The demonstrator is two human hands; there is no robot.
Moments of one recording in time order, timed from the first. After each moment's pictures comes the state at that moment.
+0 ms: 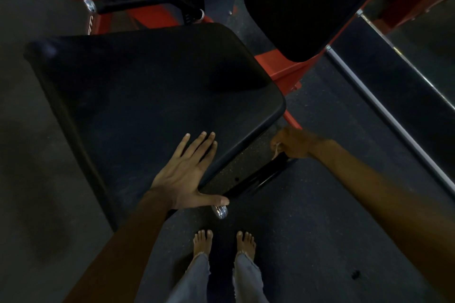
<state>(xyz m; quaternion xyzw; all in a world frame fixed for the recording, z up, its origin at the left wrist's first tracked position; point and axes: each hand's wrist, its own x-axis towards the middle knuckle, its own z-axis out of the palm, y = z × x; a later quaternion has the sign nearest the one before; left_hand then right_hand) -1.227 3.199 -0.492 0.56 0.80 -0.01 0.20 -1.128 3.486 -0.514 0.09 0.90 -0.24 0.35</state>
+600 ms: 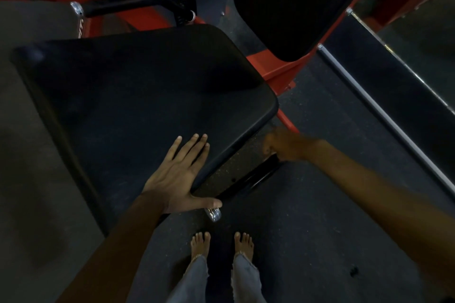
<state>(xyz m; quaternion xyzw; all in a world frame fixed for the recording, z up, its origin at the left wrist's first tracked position) -1.226 3.199 -0.491 0.56 0.80 -0.02 0.20 -1.126 3.479 -0.505 0.01 0.91 -0.22 0.34</state>
